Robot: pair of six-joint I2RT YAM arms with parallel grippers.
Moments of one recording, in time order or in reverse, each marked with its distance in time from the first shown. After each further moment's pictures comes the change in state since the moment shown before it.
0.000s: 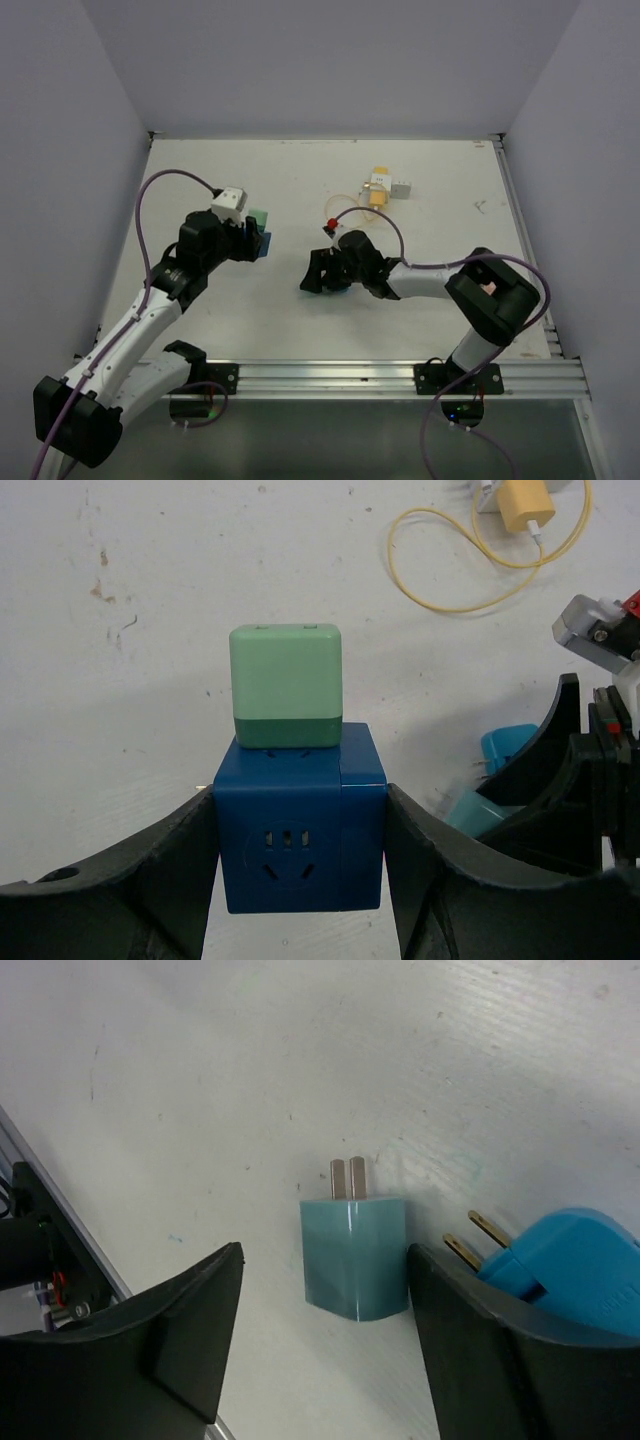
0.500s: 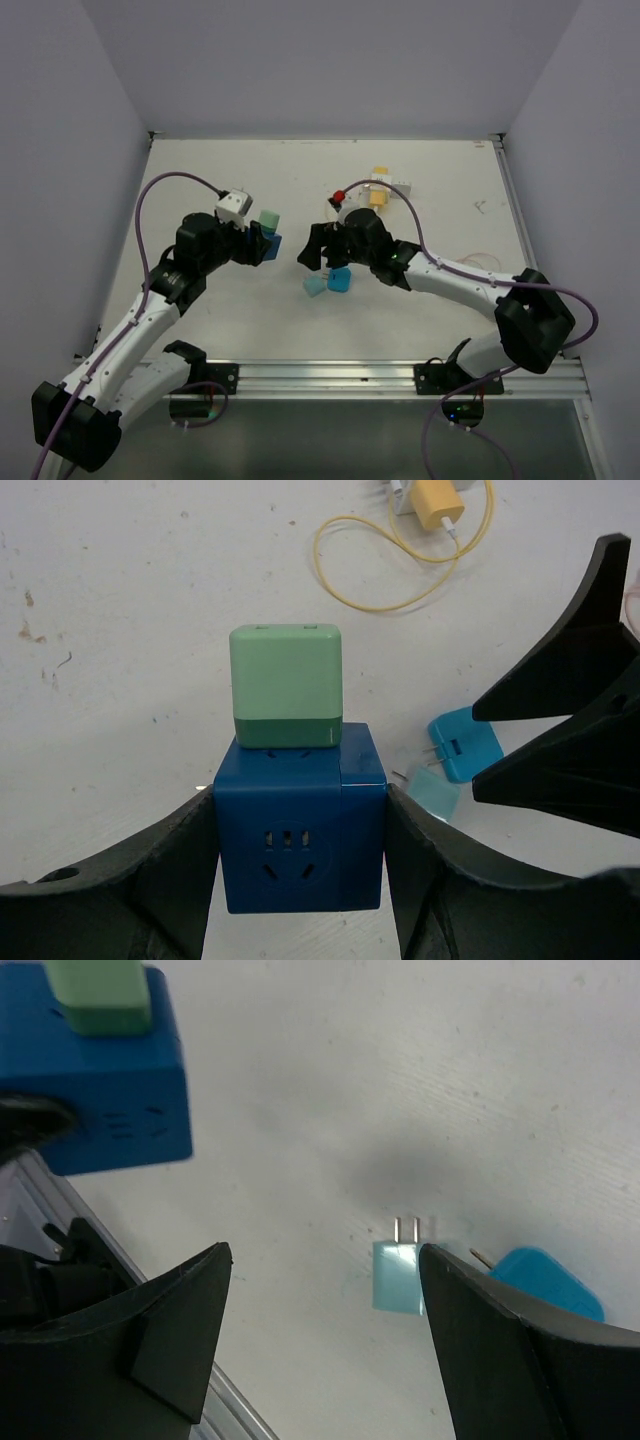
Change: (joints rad) left arm 0.000 -0.031 -0.016 0.032 0.147 0.039; right arm -0.002 -0.232 0.129 -0.258 0.137 -0.070
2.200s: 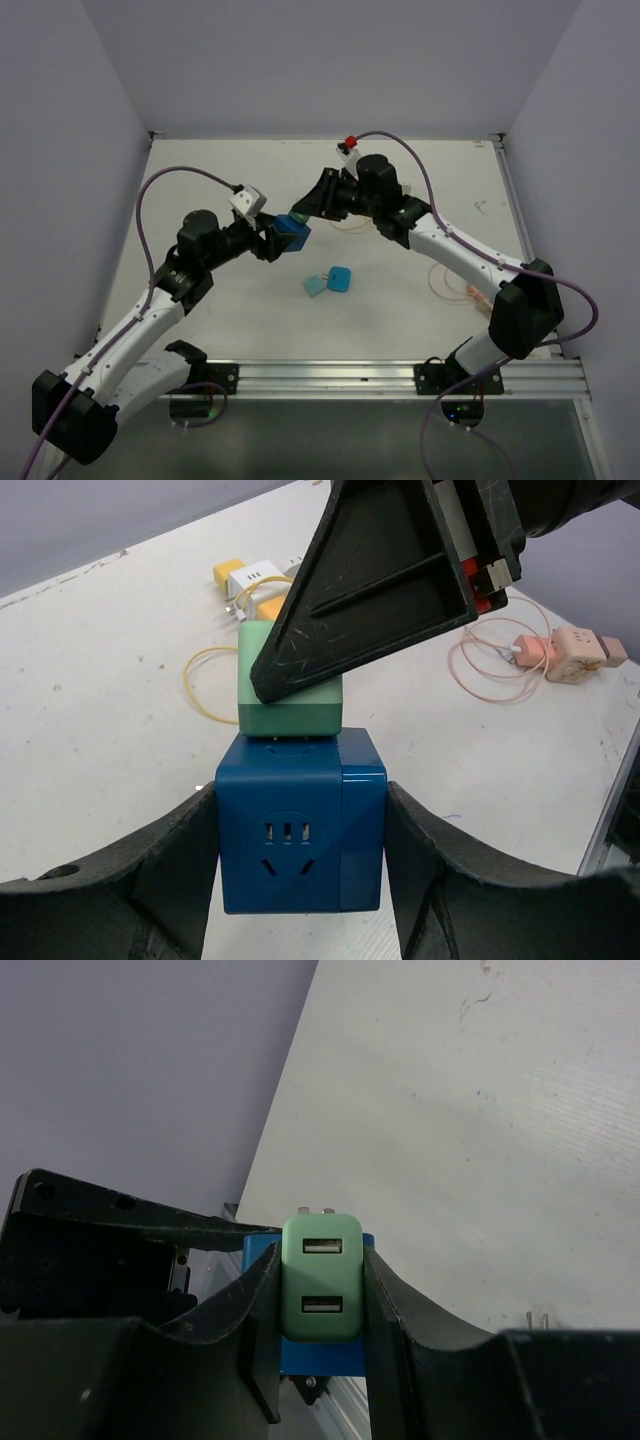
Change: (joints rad) left arm -0.061 0.025 -0.002 0.262 0.227 0.024; right arm -0.161 0.080 0.379 -0.097 -0.229 0.233
